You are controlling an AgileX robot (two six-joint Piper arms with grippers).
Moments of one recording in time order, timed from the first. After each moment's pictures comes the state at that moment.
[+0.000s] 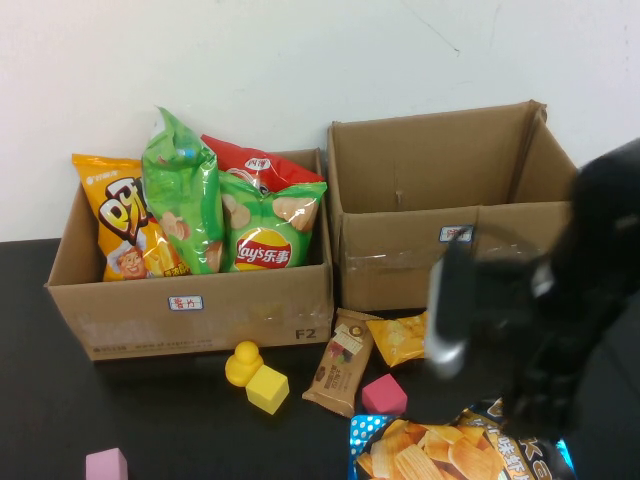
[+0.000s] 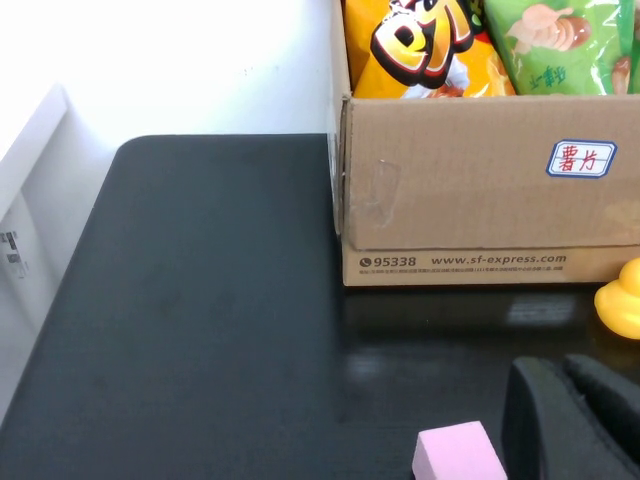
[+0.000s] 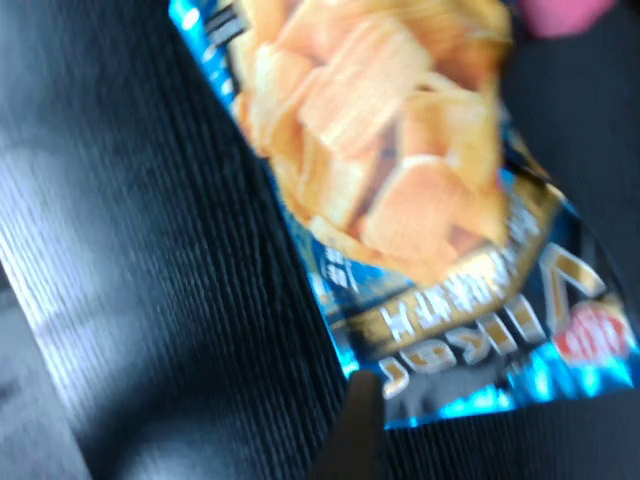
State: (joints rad) right arm 0.58 1.63 -1.20 0.05 1.07 -0.80; left arm 0.12 -0.01 0.02 -0.24 0.38 0.18
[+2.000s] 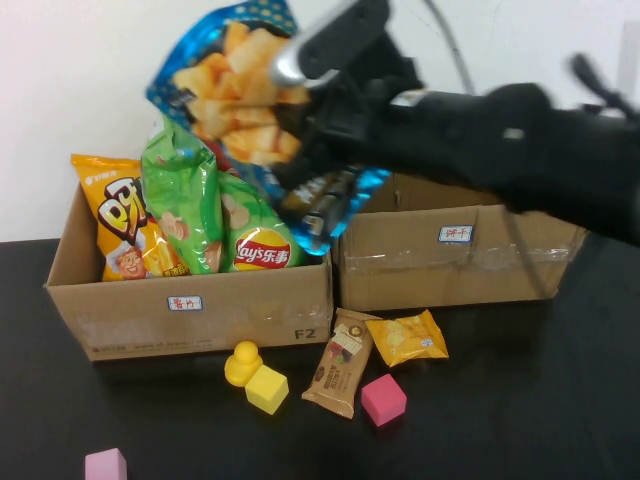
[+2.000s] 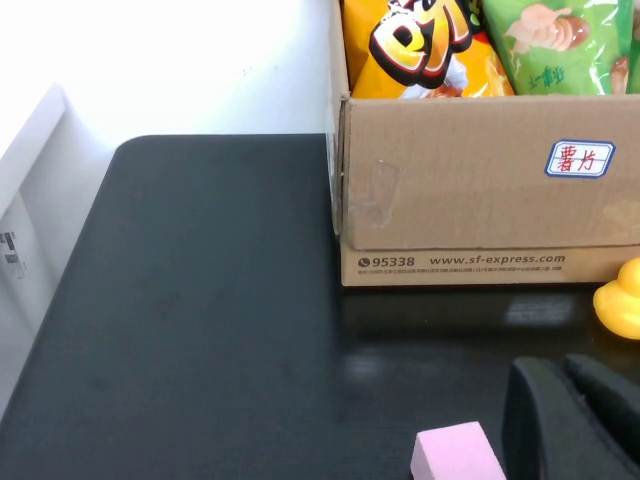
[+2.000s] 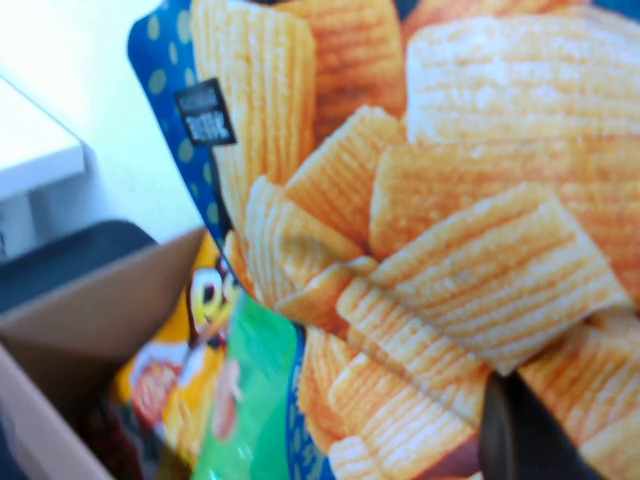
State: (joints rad) right arm 0.67 1.83 -1.50 0.83 0.05 -1.05; left arm 0.12 -0.01 0.02 -0.24 0.38 0.18
